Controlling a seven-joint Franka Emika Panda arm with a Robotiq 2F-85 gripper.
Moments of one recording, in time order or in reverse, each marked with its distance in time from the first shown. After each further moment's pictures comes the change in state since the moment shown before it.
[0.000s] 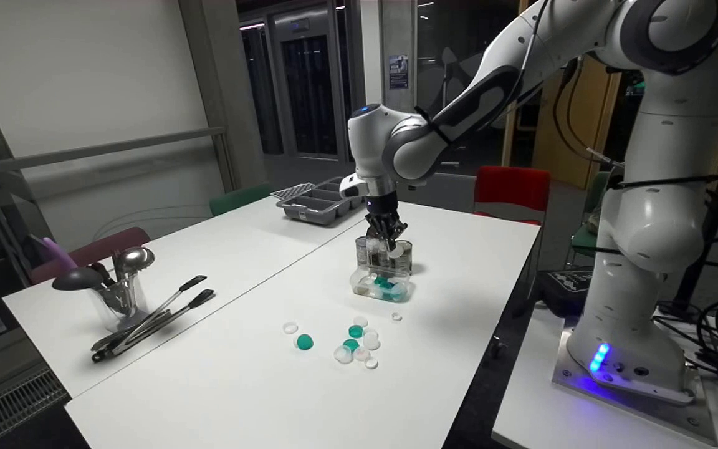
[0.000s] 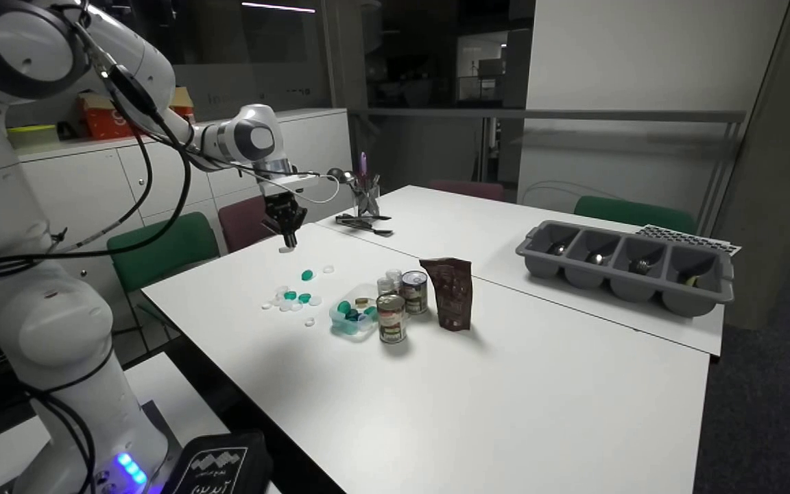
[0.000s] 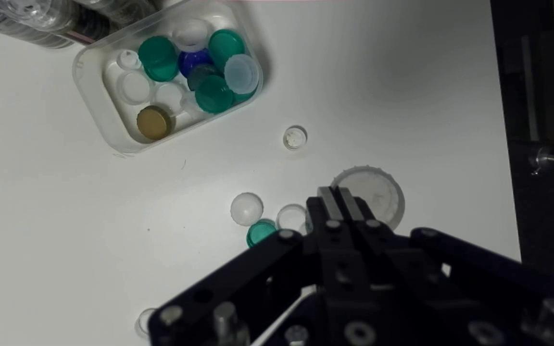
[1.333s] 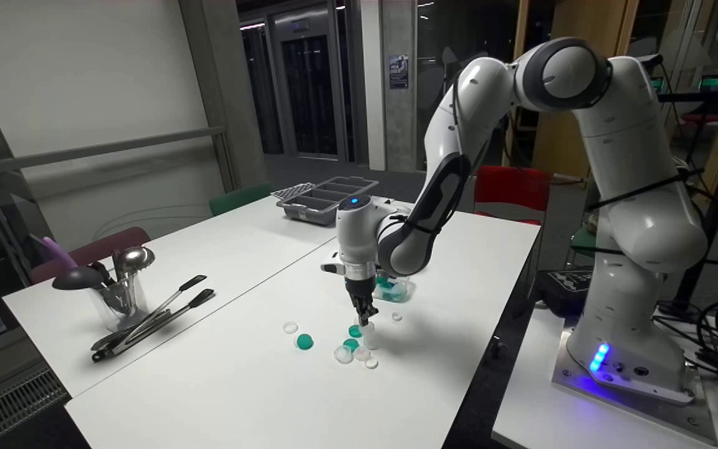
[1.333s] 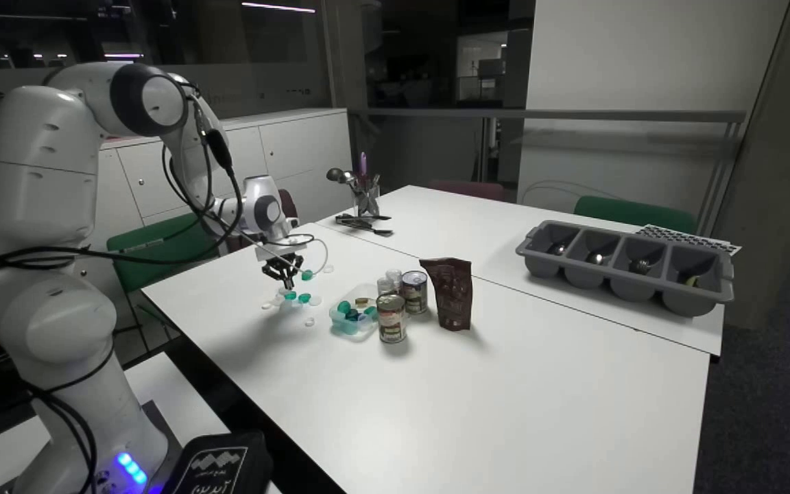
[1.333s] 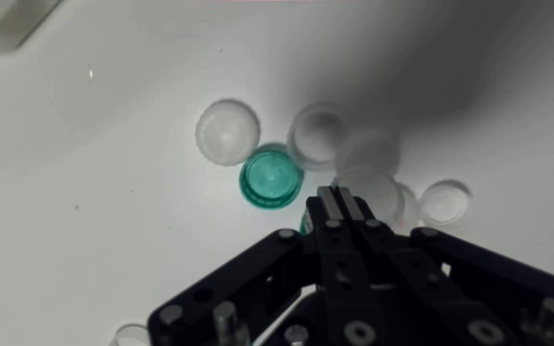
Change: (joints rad) arm 0.054 0.419 0.051 0.017 -0.115 0.501 0.495
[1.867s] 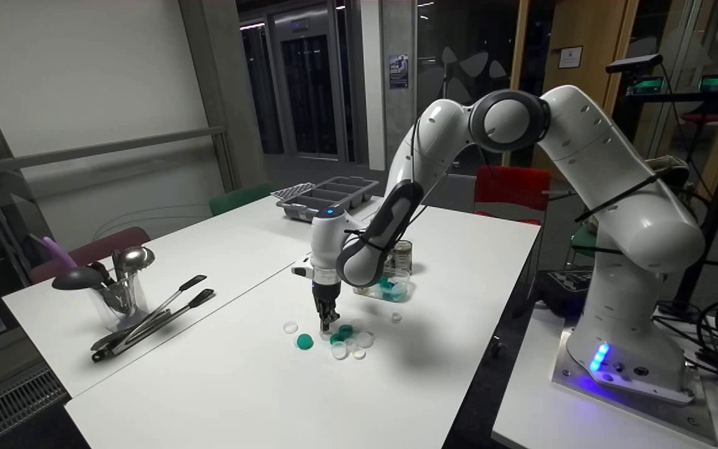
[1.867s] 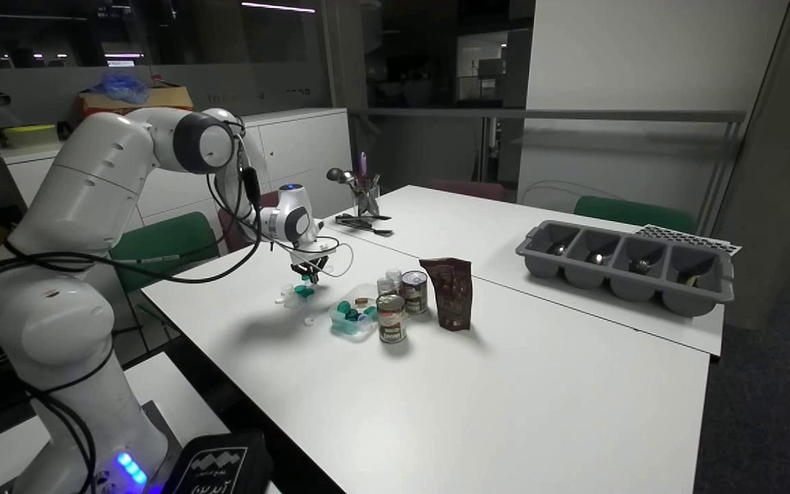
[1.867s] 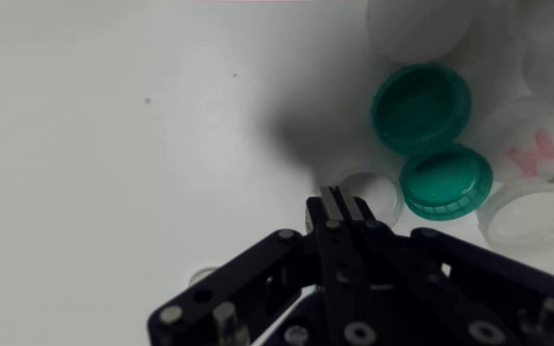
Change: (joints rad) arm -0.036 0.307 -0.003 0.347 0.113 0.095 -0.198
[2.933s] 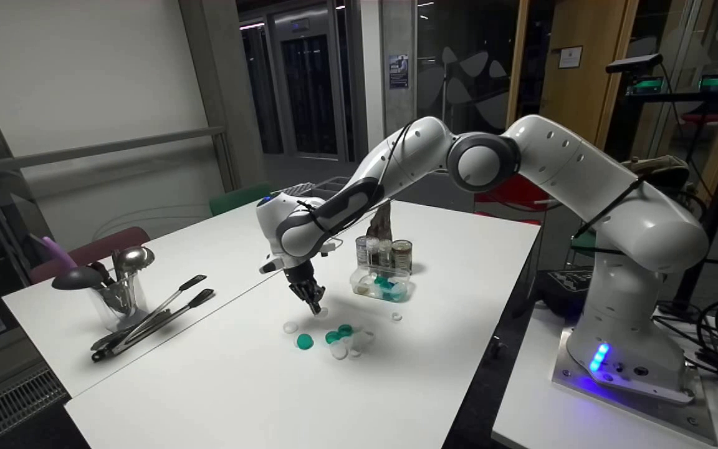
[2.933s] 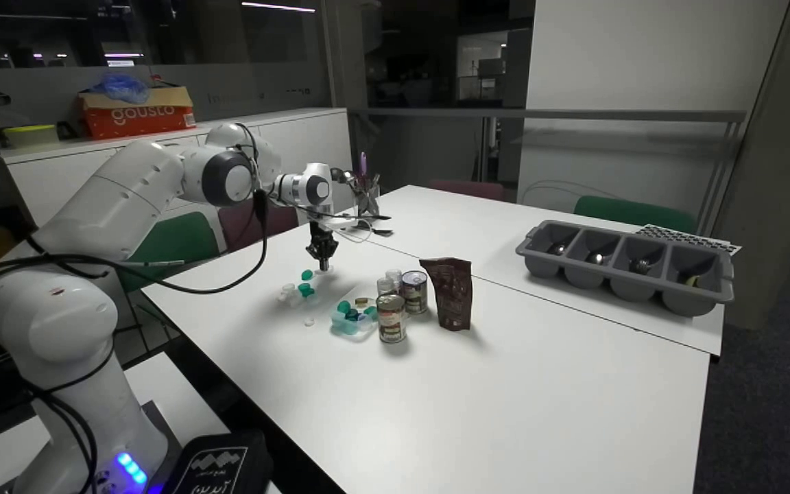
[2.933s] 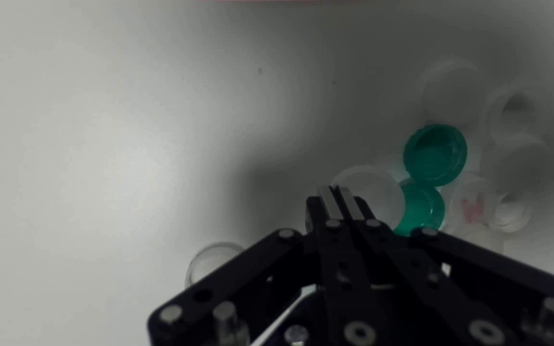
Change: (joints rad) arm 0.051 0.255 -0.011 0.672 0.002 -0.777 -0.477
